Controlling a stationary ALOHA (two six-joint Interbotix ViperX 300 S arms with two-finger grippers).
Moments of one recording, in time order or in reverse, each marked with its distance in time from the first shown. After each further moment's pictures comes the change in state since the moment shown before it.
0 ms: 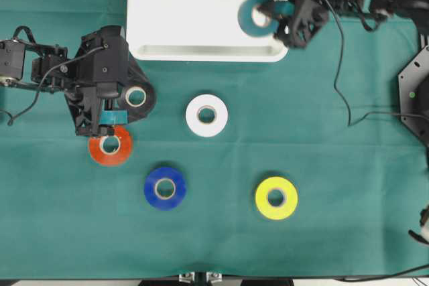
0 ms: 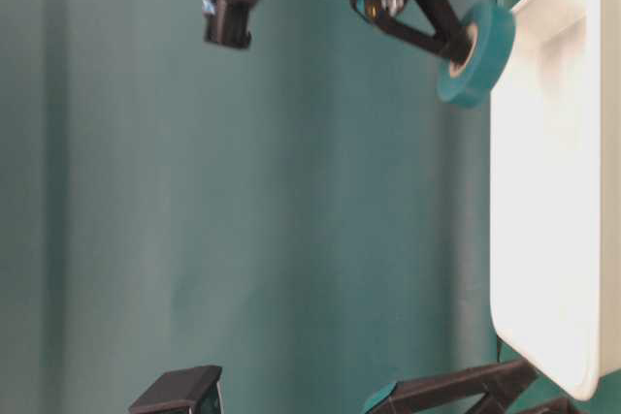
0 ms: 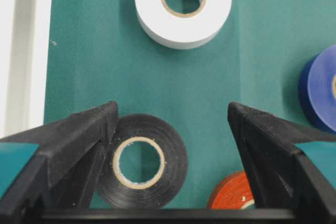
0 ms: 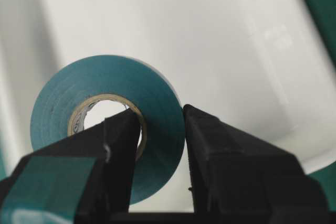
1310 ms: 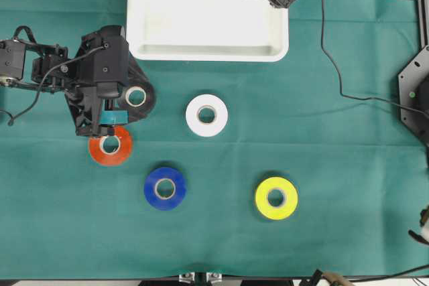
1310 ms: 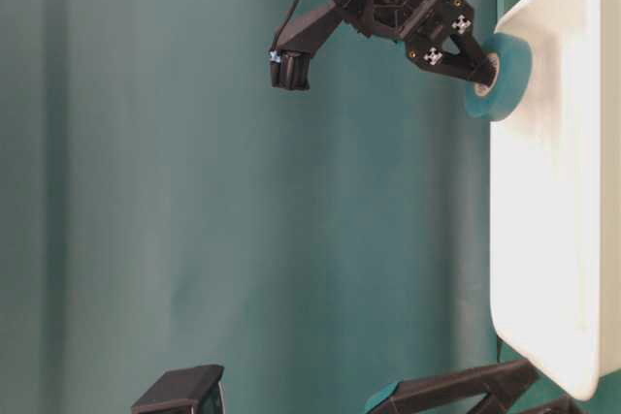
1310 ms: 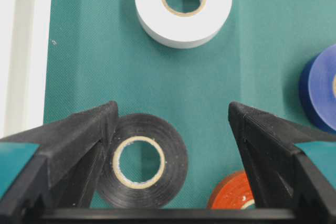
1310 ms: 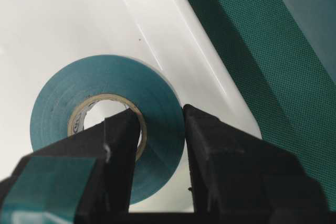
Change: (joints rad) left arm 0.002 0.003 0.000 0.000 0.002 0.000; right arm -0.163 0.186 -0.104 -0.051 -0.025 -0.006
